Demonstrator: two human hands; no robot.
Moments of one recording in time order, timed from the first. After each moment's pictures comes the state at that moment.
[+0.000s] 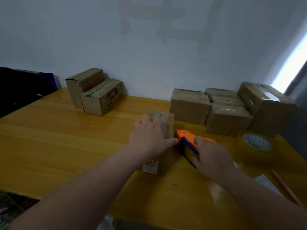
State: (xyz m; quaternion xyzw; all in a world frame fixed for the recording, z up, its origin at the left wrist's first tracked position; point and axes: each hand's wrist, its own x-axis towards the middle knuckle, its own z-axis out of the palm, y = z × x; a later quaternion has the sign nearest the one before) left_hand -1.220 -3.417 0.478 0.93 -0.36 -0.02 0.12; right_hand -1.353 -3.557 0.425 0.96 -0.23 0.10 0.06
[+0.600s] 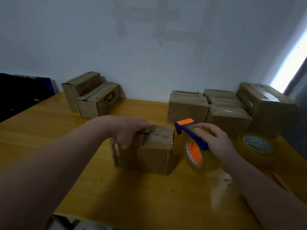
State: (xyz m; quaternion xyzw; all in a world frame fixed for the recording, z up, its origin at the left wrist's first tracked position) left_hand -1.151 -3.395 0.522 0.83 -0.51 -0.22 -0.06; right_hand -1.337 -3.582 0.453 0.74 -0.32 0.26 -0.53
